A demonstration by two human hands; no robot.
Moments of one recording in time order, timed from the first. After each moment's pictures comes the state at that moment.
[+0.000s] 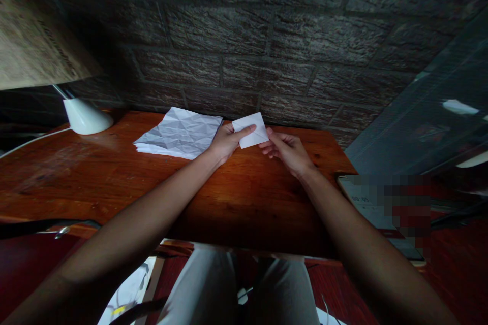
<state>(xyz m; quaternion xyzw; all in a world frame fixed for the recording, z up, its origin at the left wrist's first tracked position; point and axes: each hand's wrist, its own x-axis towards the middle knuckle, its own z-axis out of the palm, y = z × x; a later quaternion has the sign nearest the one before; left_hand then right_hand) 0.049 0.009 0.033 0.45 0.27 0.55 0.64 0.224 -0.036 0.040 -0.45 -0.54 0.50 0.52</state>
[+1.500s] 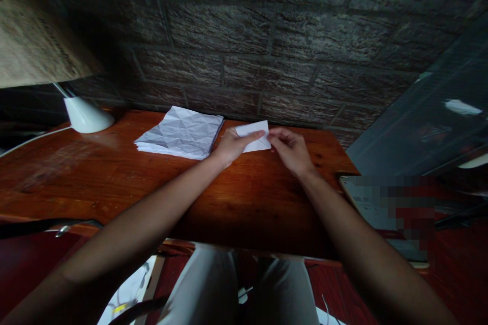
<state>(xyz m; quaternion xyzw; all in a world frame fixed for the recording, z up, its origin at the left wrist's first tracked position) 0.054 -0.004 0.031 0.52 0.32 0.54 0.58 0.225 -0.035 0.039 -0.45 -0.60 0.37 0.55</state>
